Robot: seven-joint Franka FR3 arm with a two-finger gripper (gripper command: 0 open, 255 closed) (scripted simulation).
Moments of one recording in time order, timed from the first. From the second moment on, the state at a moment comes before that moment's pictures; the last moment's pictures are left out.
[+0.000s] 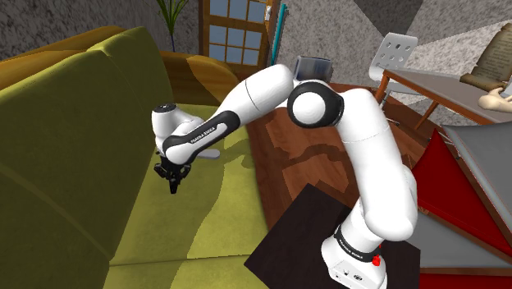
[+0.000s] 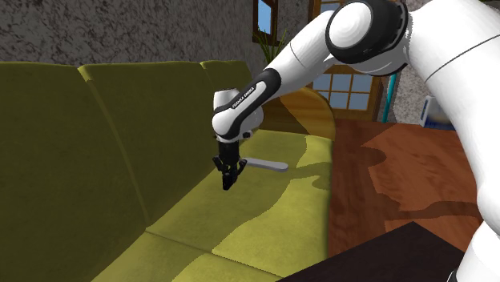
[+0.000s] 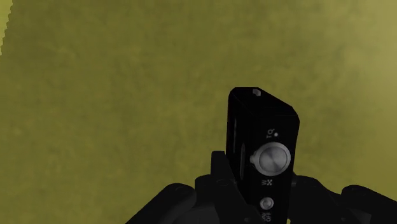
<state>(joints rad) 0.06 0.77 0.30 -1.58 -0.32 2.31 1.29</state>
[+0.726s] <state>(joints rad) 0.04 0.67 0.33 -1.59 -0.29 2.22 1.27</state>
